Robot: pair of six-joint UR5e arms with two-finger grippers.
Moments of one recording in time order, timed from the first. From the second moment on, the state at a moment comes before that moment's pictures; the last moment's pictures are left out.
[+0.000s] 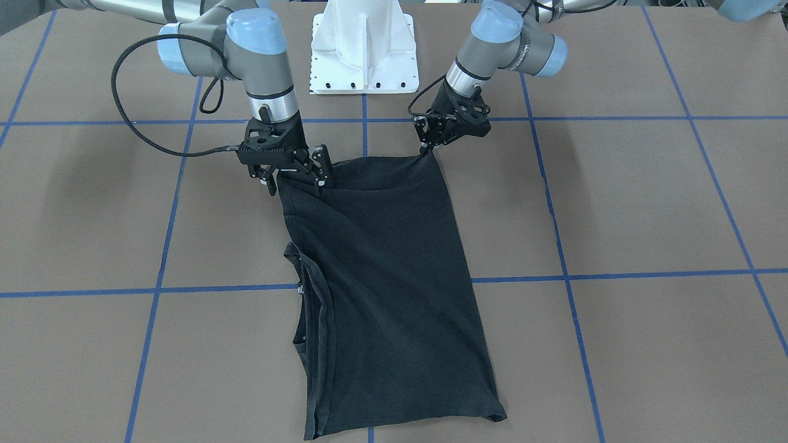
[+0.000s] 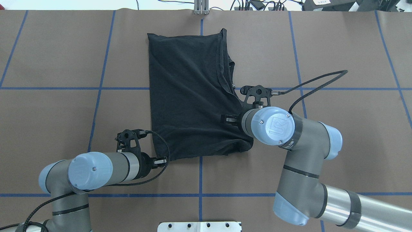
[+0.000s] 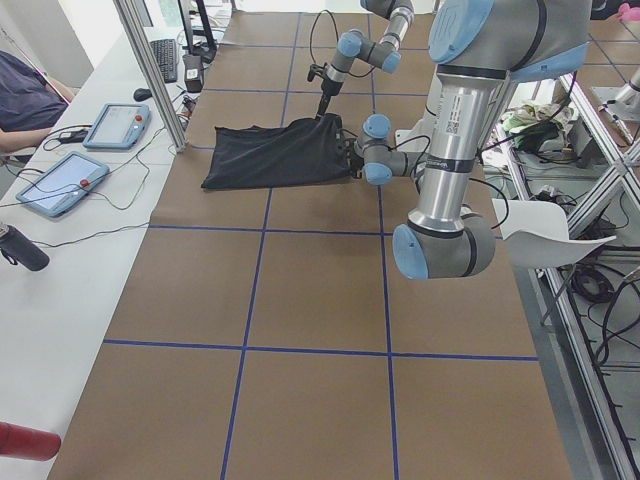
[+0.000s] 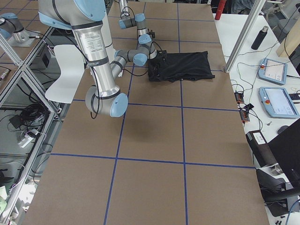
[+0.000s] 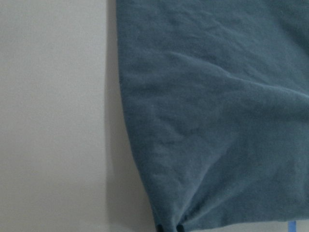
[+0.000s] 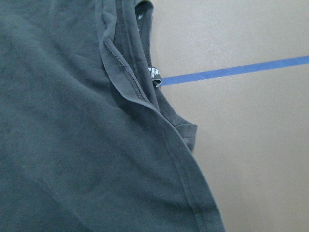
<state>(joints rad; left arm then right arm) -0.28 -1.86 -1.82 -2.19 -1.60 -1.53 0.41 -1.08 1.80 -1.40 1.49 1.47</state>
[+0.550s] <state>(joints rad) -0.28 -1.86 -1.82 -2.19 -1.60 -1.55 0.36 -1.08 1.79 -1.41 1.45 1.69</state>
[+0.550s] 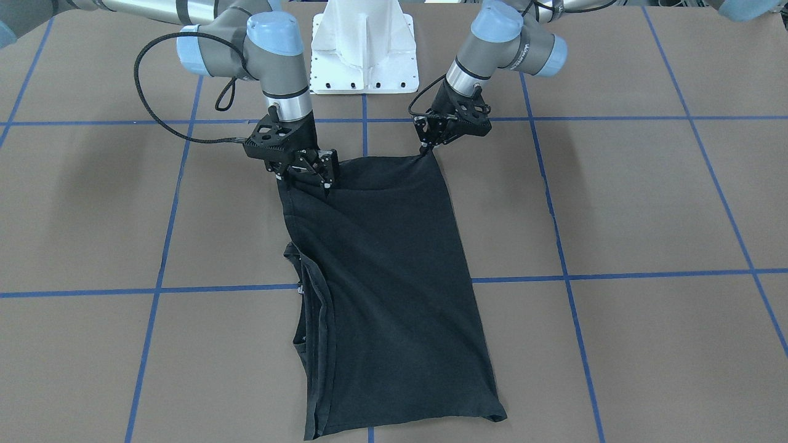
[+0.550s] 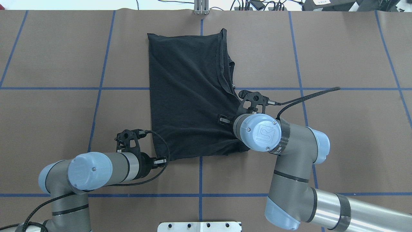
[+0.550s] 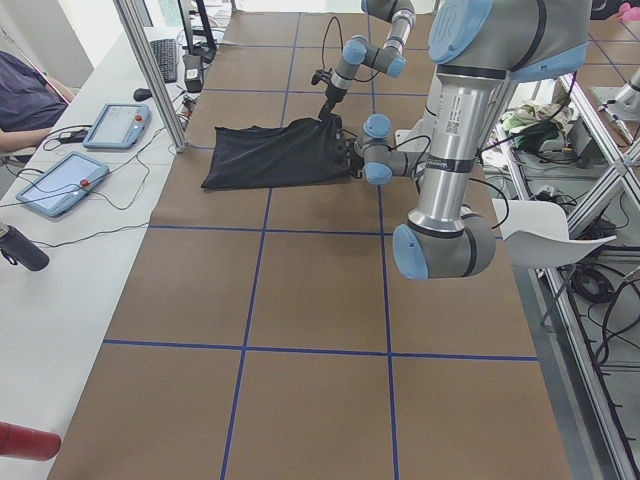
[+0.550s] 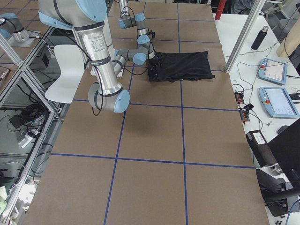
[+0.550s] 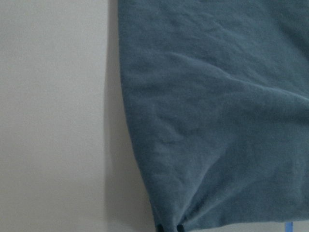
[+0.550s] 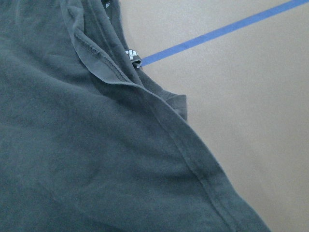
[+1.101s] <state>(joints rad) -0.28 -1.86 -1.82 -2.19 -1.60 -1.56 0.29 -1.08 1.77 -1.41 1.38 1.75</state>
